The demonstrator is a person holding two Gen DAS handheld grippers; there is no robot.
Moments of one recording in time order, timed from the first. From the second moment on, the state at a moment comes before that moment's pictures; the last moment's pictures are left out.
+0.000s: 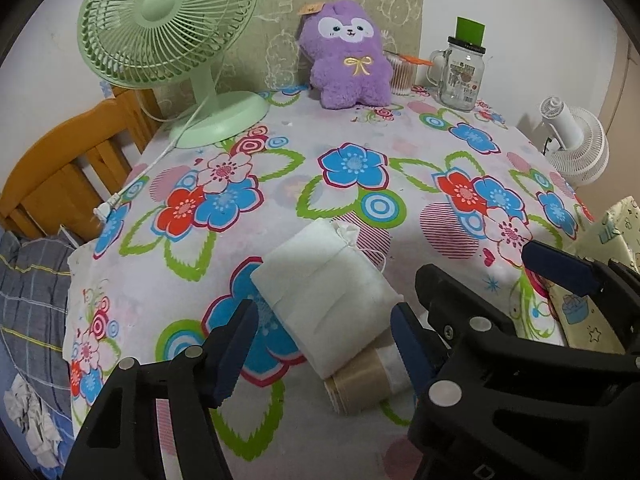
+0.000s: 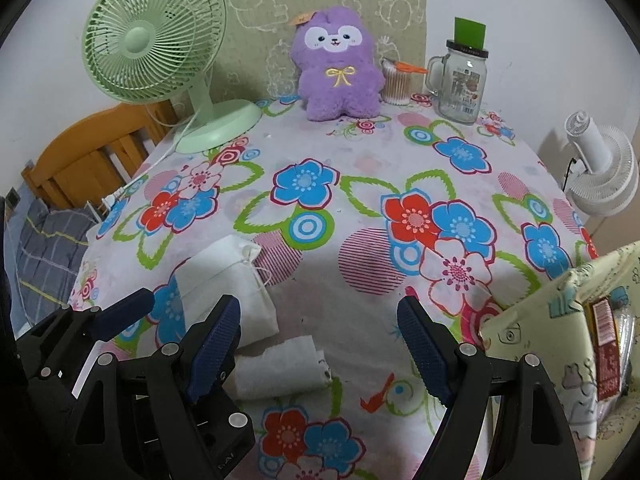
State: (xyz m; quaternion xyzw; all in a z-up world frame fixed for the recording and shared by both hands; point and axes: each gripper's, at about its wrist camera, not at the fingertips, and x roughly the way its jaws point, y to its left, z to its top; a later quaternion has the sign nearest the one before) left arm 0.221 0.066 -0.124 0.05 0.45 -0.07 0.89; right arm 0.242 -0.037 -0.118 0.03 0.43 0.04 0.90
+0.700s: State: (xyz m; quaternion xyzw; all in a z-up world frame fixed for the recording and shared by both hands) left arm 0.261 0.058 -0.157 0.04 0.47 -0.07 0.88; right arm 0.273 -0.050 -0.146 0.05 0.46 0.02 0.89
